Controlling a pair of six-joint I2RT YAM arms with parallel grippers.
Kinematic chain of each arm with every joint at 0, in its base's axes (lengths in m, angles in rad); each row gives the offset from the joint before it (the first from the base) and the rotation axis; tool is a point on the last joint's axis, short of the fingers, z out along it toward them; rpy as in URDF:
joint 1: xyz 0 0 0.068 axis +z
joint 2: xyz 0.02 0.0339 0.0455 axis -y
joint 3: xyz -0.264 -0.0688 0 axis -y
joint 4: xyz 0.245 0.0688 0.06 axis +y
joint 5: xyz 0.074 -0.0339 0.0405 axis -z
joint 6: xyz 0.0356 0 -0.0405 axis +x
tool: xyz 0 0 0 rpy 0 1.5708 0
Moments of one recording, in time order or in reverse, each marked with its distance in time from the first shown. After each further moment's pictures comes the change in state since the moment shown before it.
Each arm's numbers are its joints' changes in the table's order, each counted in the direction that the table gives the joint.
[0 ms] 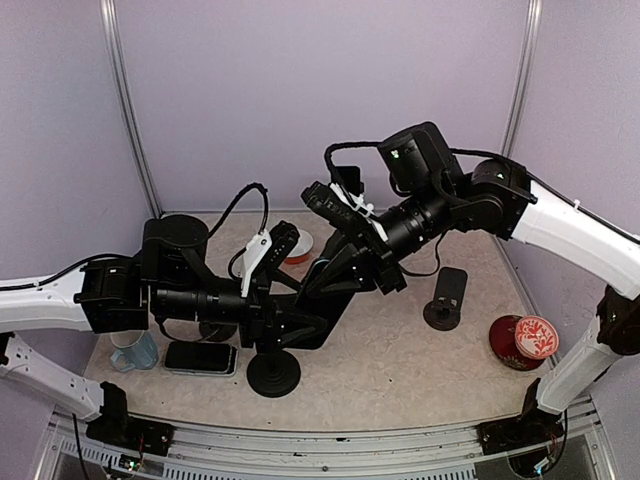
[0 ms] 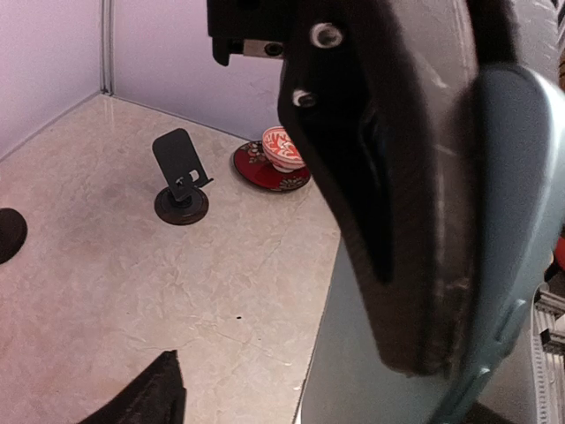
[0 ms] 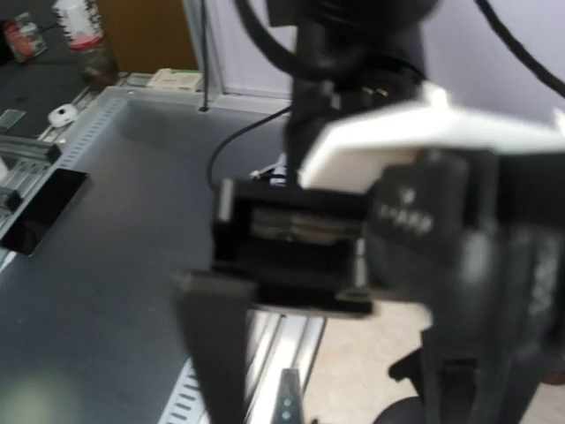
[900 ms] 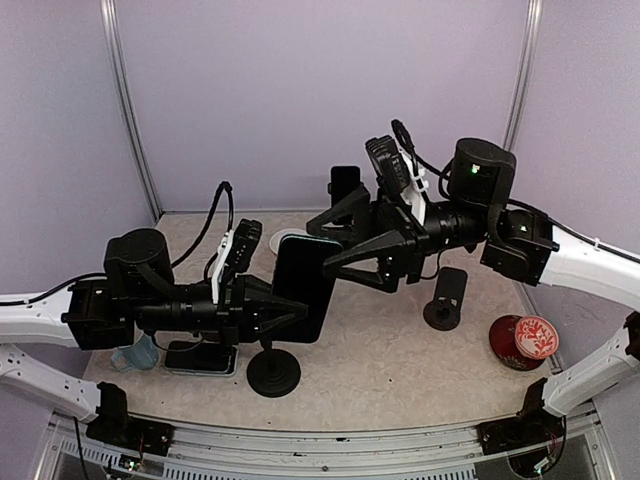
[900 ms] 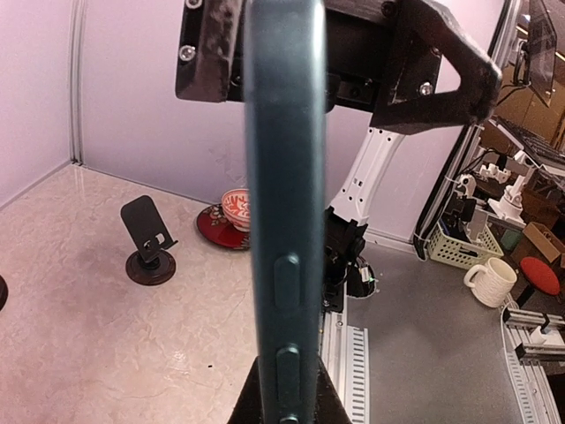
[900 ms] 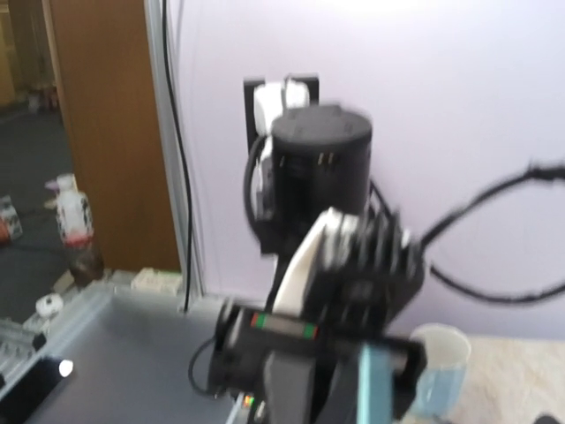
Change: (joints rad) left arm -0.020 0.139 -0.160 -0.241 0.055 -0.004; right arm -0.001 0.248 -0.424 -0.792 -0.006 0.413
